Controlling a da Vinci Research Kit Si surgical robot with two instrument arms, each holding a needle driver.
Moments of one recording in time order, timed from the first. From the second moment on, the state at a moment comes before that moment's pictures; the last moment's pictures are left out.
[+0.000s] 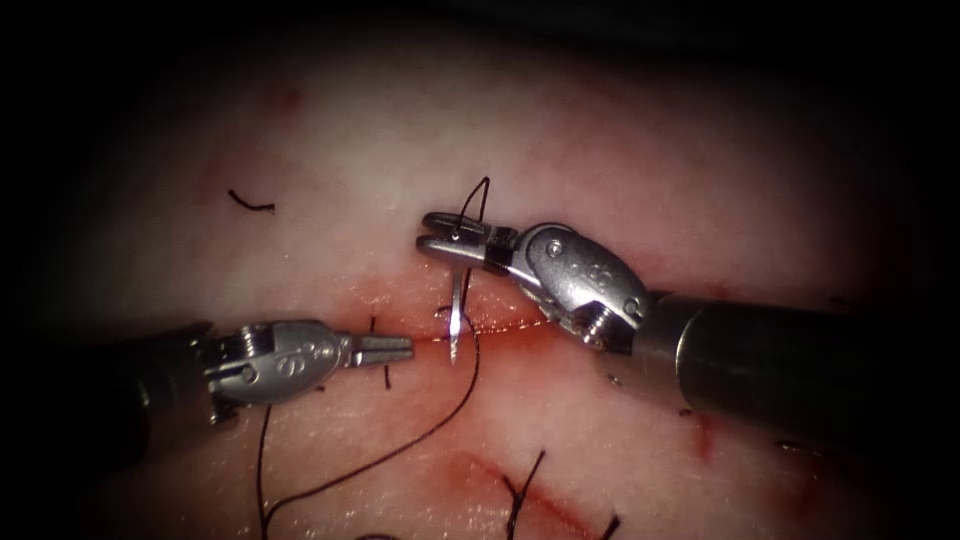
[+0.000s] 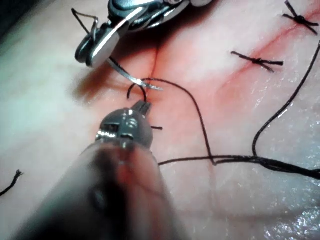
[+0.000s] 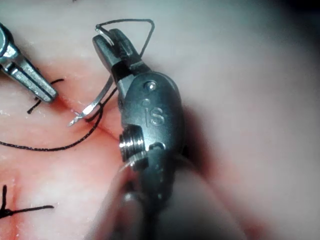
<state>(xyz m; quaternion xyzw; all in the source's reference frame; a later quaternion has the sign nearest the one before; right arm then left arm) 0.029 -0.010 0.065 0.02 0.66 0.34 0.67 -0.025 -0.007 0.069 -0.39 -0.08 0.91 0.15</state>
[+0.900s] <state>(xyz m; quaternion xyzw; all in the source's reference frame) 0.030 -0.011 0.065 -0.01 0.67 0.31 0.68 -0.025 -0.006 0.077 -0.24 -0.11 0.95 0.13</state>
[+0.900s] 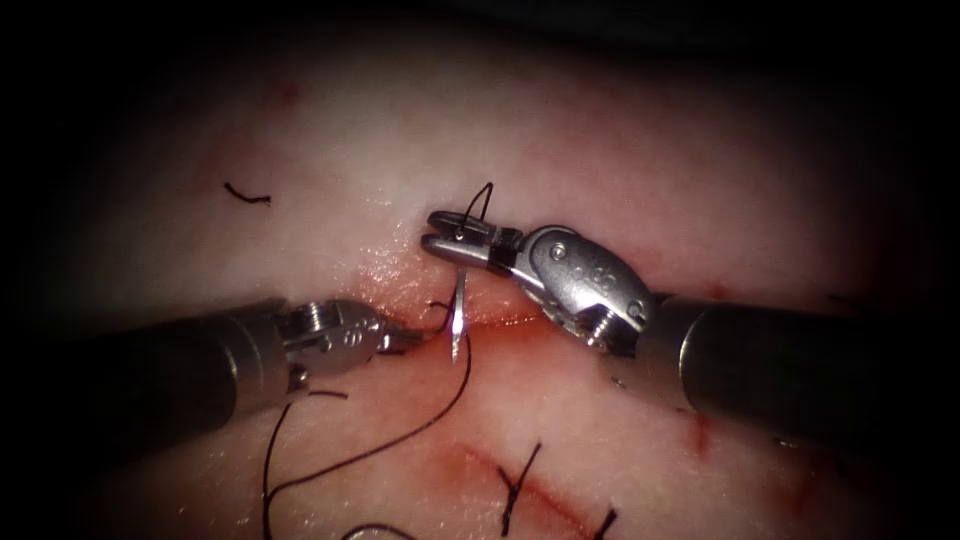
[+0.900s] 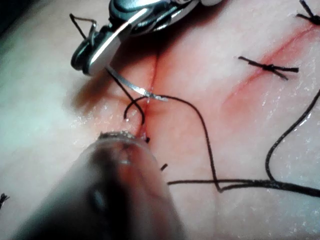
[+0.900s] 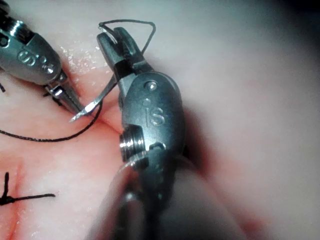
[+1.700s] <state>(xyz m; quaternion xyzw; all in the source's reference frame) 0.032 -0.012 0.067 -0.06 0.68 0.25 0.69 -0.026 -0.007 0.075 -0.21 -0.16 0.95 0.13</state>
